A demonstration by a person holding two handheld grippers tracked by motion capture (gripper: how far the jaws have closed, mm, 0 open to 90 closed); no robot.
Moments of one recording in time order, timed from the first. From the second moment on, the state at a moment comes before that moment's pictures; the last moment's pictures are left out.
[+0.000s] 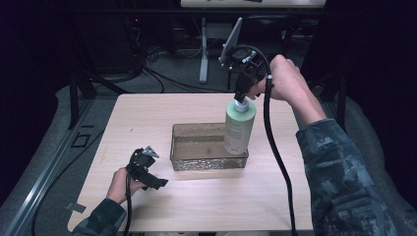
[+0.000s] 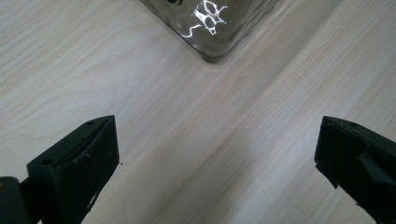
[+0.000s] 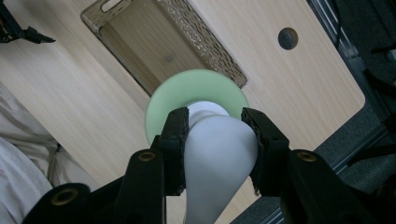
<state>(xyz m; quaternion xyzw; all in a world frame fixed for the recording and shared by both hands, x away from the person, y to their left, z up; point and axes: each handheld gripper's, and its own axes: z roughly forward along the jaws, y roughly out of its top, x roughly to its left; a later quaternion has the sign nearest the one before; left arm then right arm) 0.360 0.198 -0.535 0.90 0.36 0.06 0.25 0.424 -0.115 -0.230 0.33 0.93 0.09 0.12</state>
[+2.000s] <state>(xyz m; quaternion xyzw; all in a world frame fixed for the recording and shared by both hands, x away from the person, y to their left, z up) 0.360 0.197 -0.536 0.90 0.36 0.06 0.25 0.445 -0.106 -0.282 0.33 0.93 0.06 0.12</state>
